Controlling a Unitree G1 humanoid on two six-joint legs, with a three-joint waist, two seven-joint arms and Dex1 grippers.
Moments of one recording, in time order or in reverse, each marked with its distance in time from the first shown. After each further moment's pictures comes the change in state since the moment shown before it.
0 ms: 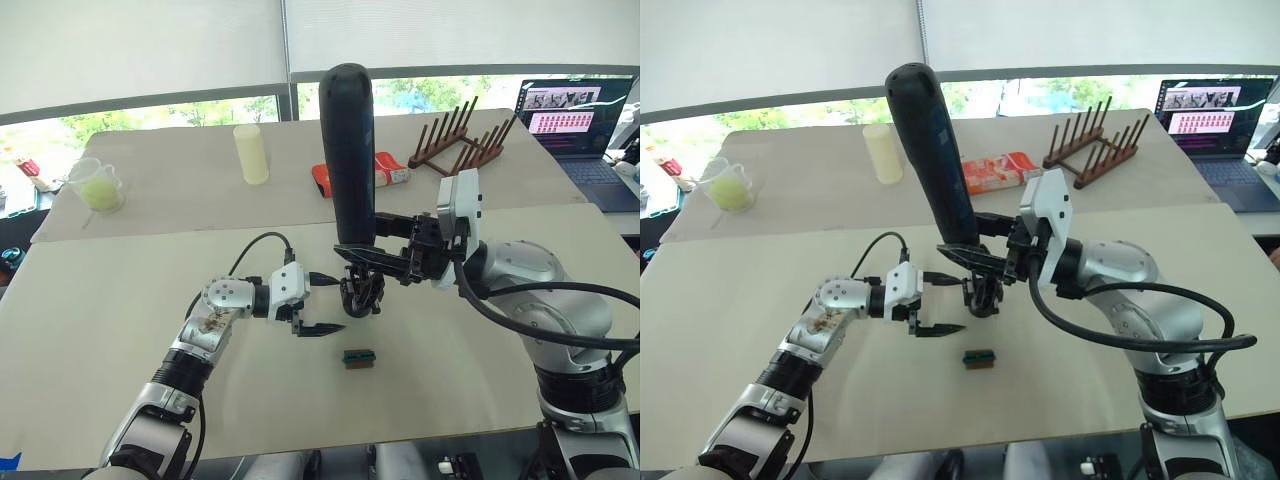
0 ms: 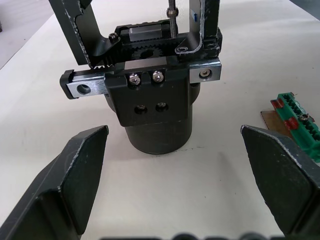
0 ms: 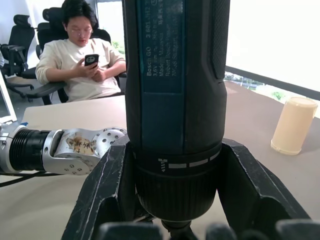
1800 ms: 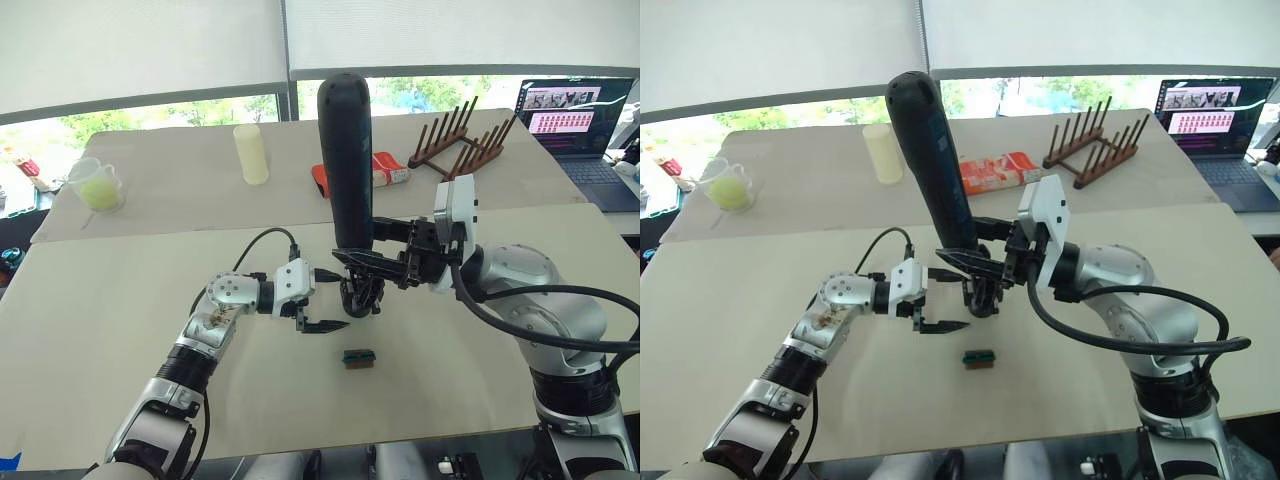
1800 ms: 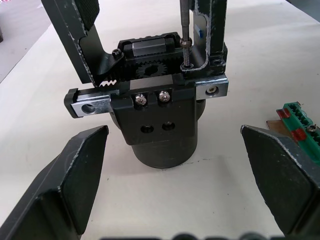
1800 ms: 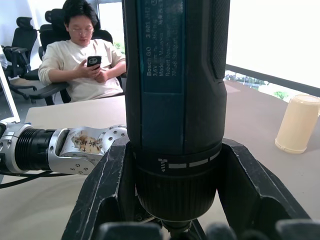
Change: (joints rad) left arm -0.026 -0.017 -0.006 0.006 0.011 0.000 0.002; right arm 0.016 0.020 0.000 -0.005 -0.010 0.001 0.012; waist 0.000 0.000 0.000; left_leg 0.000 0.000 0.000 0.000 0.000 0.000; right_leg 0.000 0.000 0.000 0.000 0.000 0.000
